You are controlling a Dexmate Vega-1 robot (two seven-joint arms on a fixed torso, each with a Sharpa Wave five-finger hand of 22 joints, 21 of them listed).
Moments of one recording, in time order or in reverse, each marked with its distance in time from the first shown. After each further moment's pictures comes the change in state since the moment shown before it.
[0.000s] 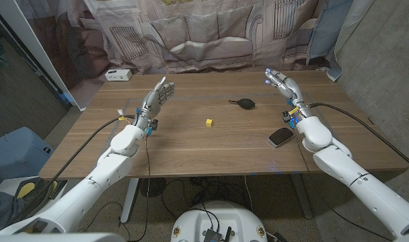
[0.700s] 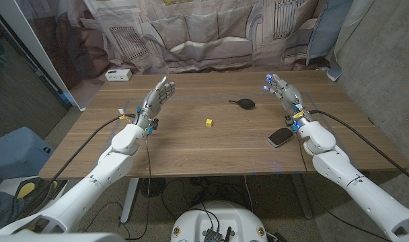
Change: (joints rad) left arm -0.011 0.000 0.005 0.009 0.006 0.002 -0.002; left_hand 0.000 0.000 0.000 0.000 0.000 -0.008 0.000 -0.005 0.000 -0.004 0.004 -0.004 0.000 -0.013 -0.006 -0.004 0.000 -0.011 0.001 -0.006 0.000; right arm 0.014 0.042 0.001 0.128 0.228 0.096 0.210; right_hand -0.033 -0.017 -0.010 0.010 0.000 0.009 -0.002 0.000 0.000 -0.025 0.014 -0.008 0.000 -0.011 0.011 0.000 -0.005 0.023 0.013 0.000 0.000
